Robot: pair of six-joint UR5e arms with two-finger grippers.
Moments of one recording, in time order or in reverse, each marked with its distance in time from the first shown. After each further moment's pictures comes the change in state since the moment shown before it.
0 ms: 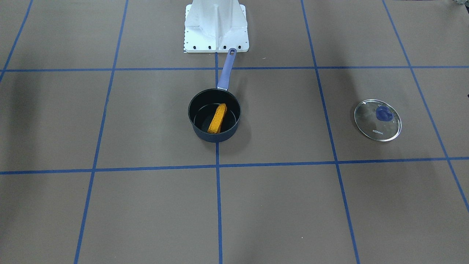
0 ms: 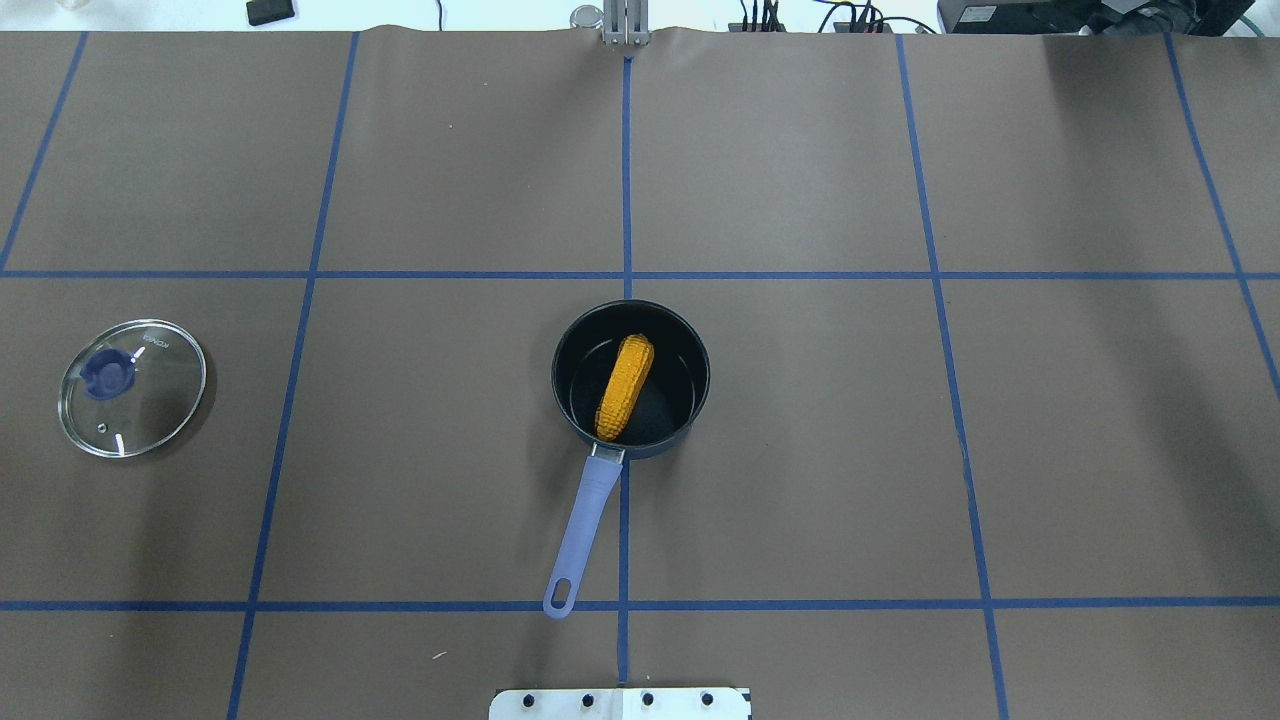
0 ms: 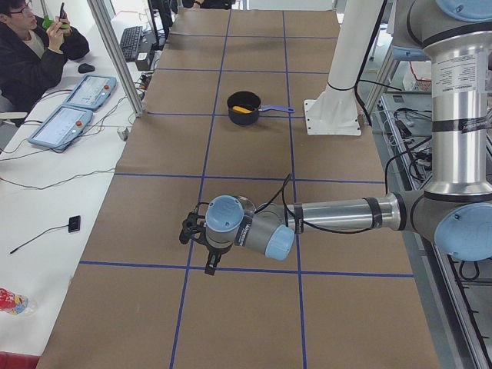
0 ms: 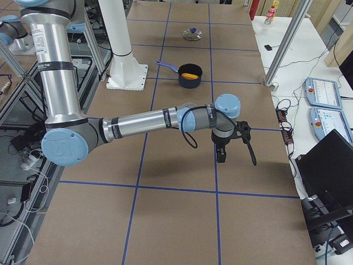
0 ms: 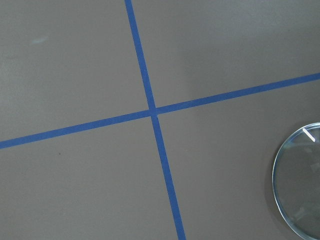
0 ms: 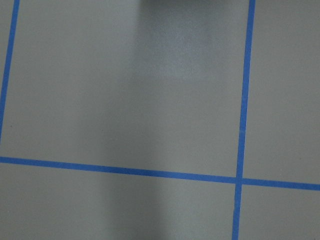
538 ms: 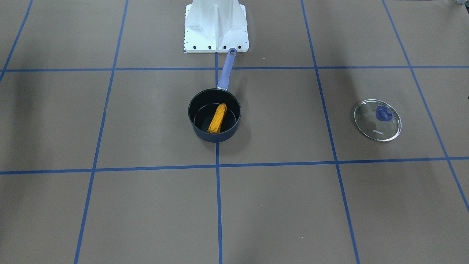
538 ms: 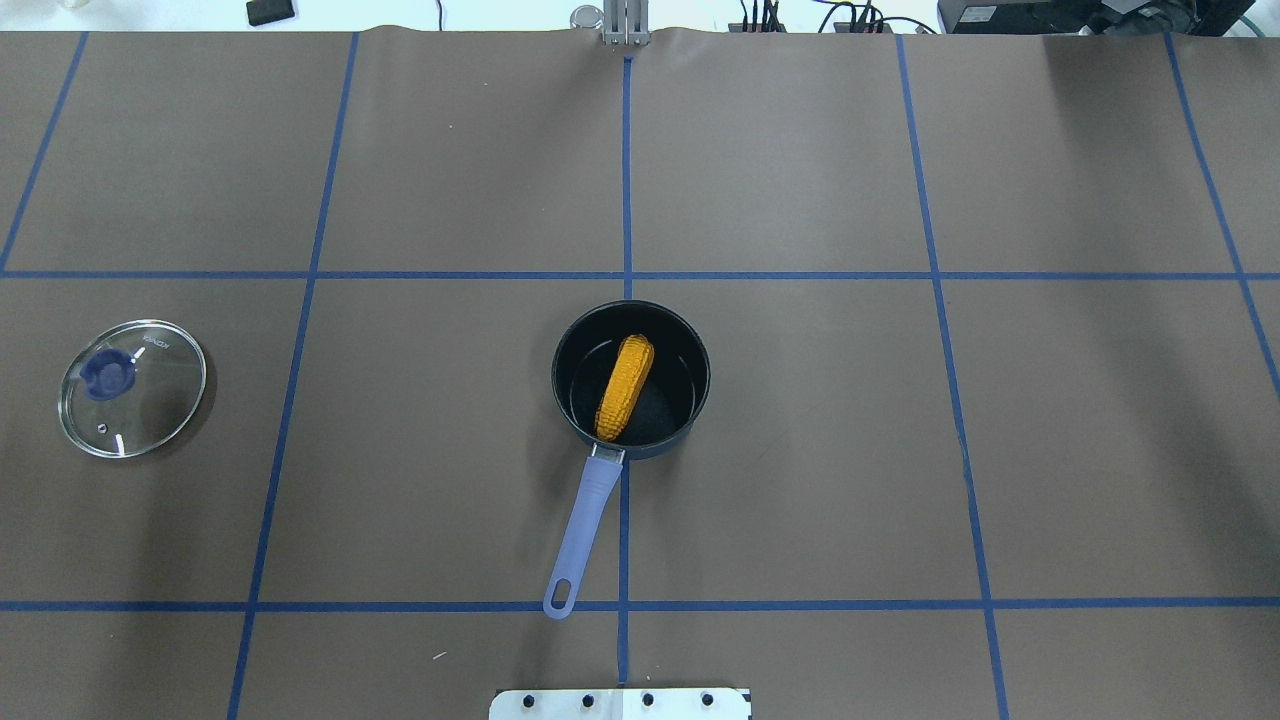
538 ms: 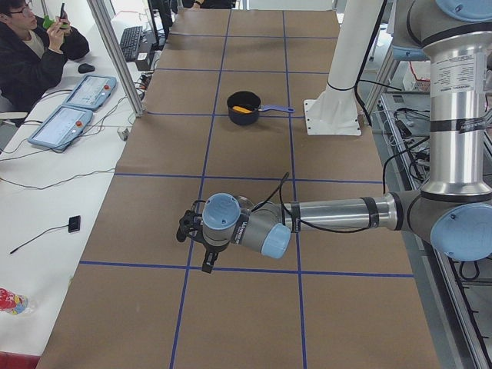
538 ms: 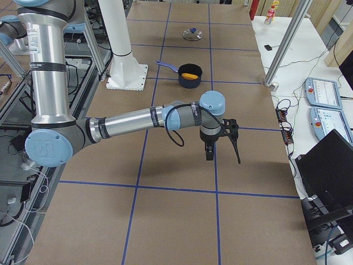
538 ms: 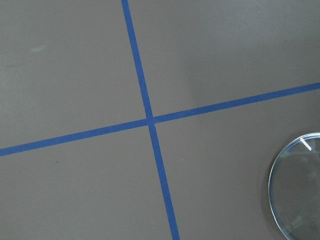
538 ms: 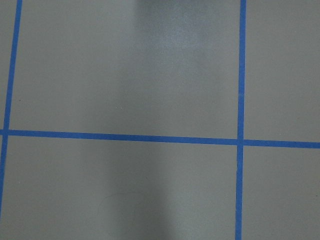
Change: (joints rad) left arm 0.002 -0.024 0.009 0.010 0.000 -0.007; right arm 0.000 -0.068 0.079 0.000 0.003 0.027
